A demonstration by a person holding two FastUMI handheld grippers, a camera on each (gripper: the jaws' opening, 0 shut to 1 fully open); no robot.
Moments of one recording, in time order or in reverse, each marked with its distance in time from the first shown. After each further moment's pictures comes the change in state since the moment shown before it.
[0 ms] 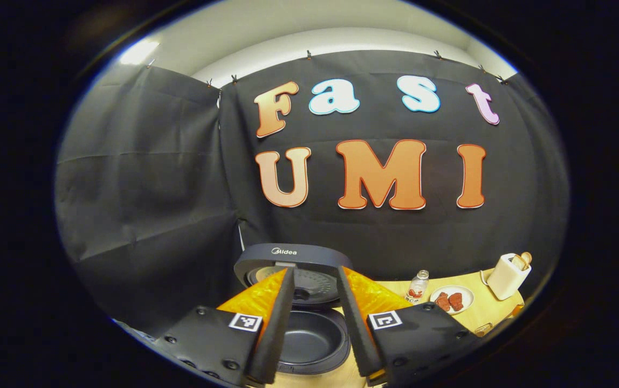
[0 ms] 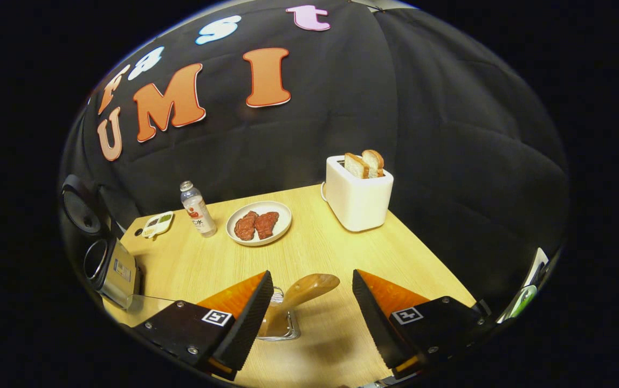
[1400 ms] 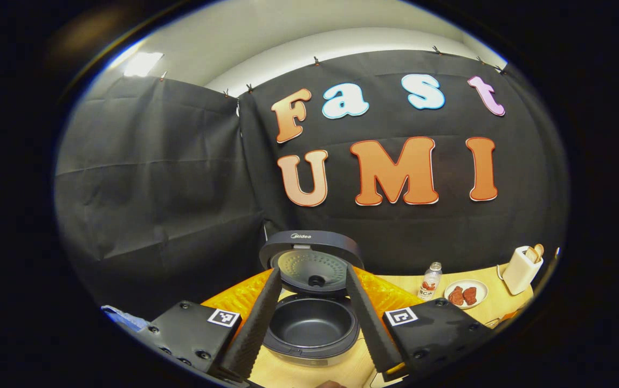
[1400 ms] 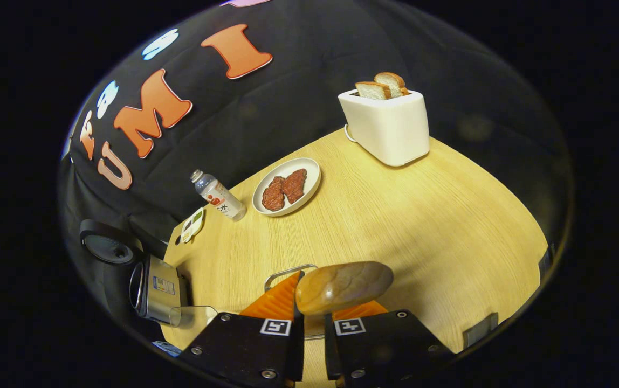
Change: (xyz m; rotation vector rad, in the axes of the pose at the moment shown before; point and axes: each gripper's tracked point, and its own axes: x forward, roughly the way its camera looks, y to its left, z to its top) left arm -0.057 -0.007 -0.013 0.077 0.022 0.111; right arm 0.037 0.048 -0.053 0.273 0.228 0.220
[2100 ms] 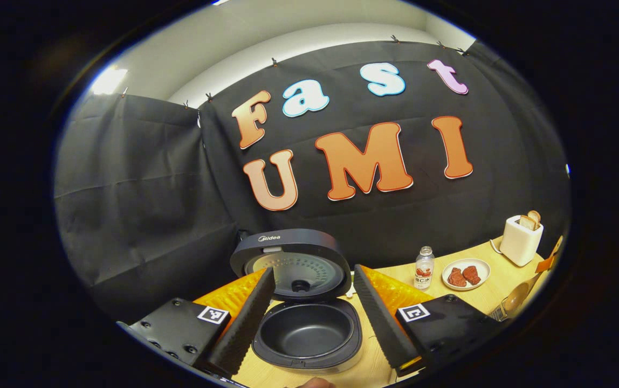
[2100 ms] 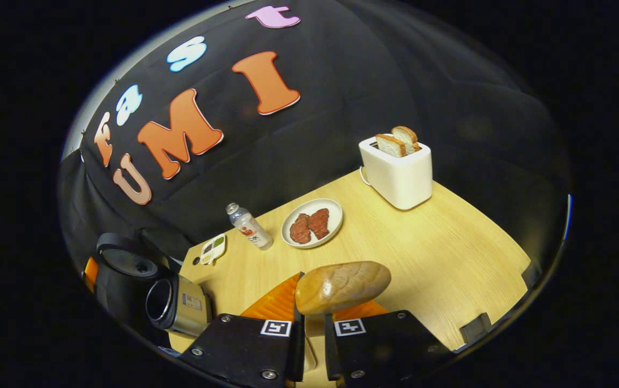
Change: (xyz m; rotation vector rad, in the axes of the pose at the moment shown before) left arm 0.036 -0.034 -0.024 0.126 -0.027 -0.143; right arm -0.073 0.070 0.049 -0.043 -0.184 0.052
